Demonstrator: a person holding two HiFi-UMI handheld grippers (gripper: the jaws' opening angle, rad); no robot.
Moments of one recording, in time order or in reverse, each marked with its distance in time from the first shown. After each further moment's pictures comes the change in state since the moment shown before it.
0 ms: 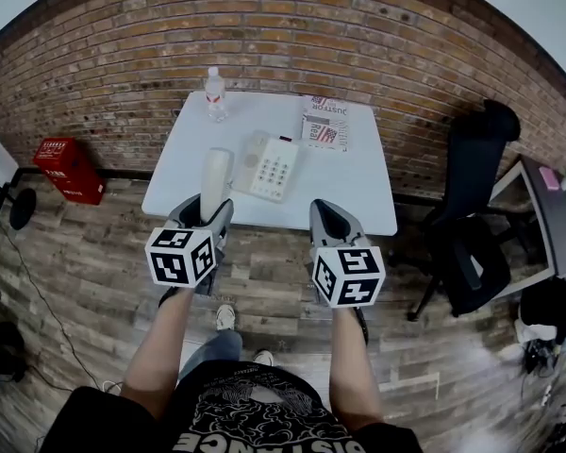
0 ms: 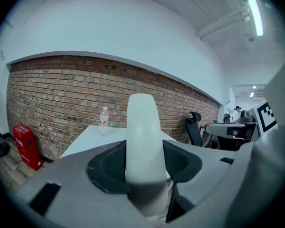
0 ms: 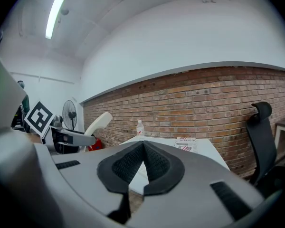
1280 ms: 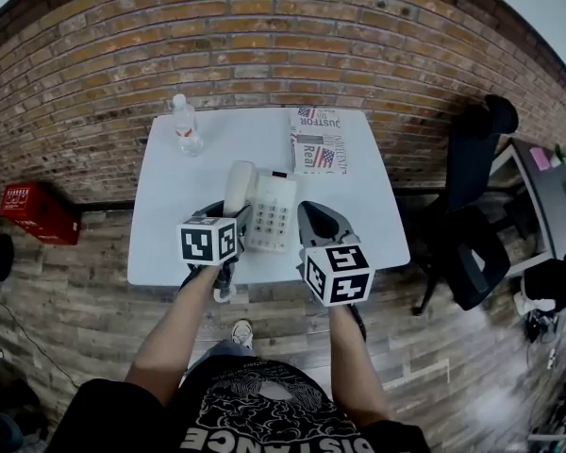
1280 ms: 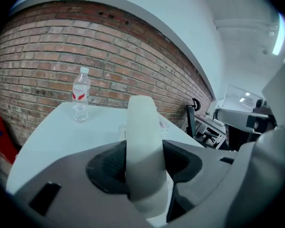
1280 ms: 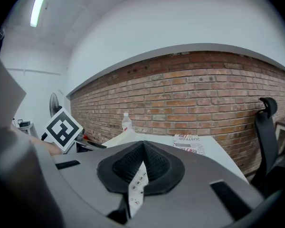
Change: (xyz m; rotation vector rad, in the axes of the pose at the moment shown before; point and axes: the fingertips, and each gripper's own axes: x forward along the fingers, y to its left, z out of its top) left arm 0.230 0.070 -0.026 -0.083 0.291 -0.190; right arm 0.180 -0.042 -0.001 0.016 0.103 -0.093
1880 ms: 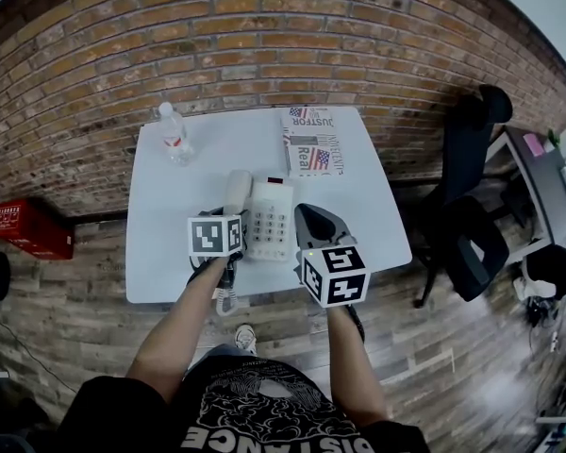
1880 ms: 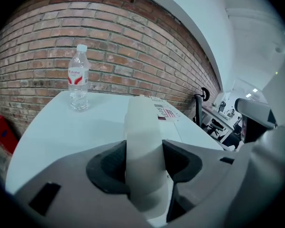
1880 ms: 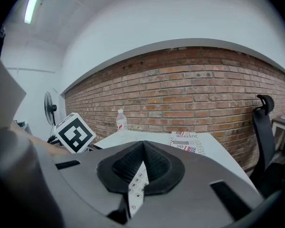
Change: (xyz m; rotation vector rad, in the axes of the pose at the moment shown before) left arm 0.051 0.028 -0.018 -0.015 0.159 0.055; right arm 0.027 -0.011 -0.010 0.022 0.029 -0.049
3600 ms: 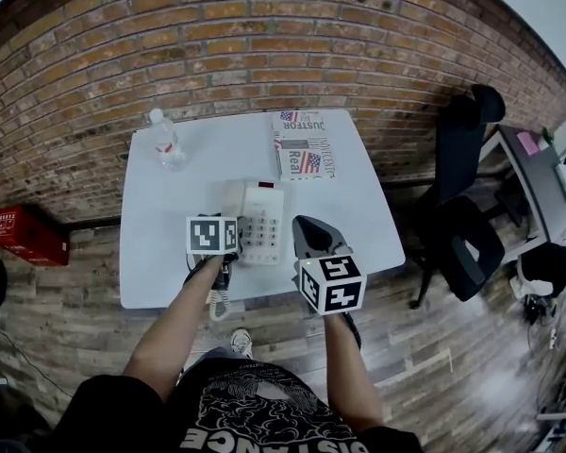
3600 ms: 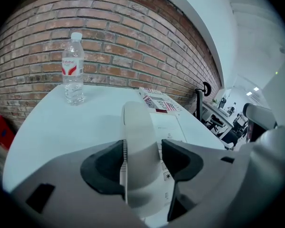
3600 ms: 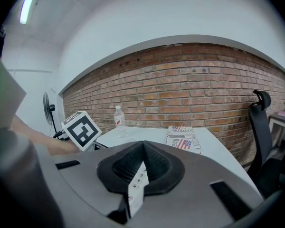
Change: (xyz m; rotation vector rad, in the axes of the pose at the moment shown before) left arm 0.020 -0.002 -0.012 -0.004 0.076 -0.003; right arm -0.010 -0.013 -0.020 0.024 0.036 -0.015
